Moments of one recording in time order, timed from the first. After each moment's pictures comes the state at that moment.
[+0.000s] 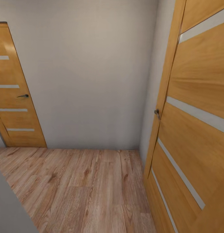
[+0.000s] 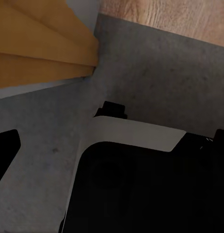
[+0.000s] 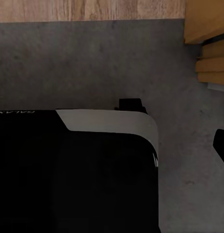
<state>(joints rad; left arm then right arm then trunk) -0.21 -0.01 -0.07 -0.01 0.28 -0.04 0.12 -0.18 -0.01 0.10 0.03 -0.14 -0.11 0.05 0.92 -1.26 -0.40</state>
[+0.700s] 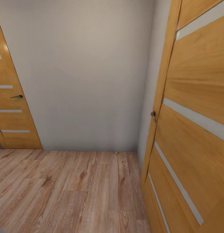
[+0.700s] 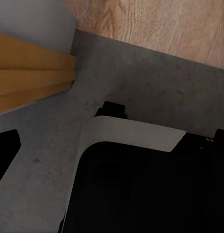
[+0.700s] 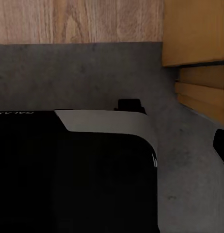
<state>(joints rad) -0.21 -0.01 -0.07 -0.01 0.28 -0.04 0.12 -0.18 -0.01 0.10 0.03 -0.14 -0.11 0.05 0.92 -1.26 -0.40</state>
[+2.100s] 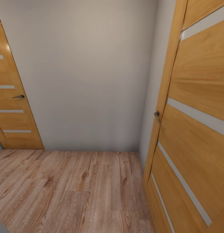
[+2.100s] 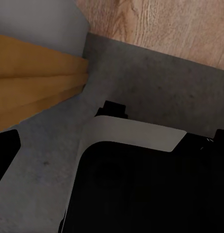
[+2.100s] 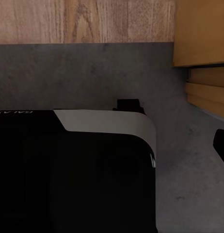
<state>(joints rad) -0.21 -0.01 -0.06 -0.01 0.29 -0.04 0.12 -0.18 -0.01 0.10 0.03 -0.14 -0.11 0.05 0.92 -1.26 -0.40</state>
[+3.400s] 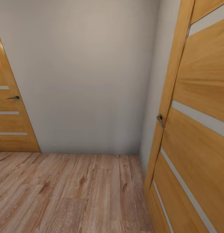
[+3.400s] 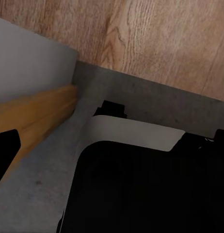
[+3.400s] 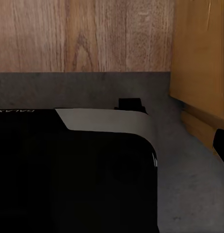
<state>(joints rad) -0.21 -0.01 -0.06 -0.01 0.29 -0.04 0.12 -0.18 -0.01 0.10 0.03 -0.14 -0.11 0.05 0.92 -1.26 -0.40</state>
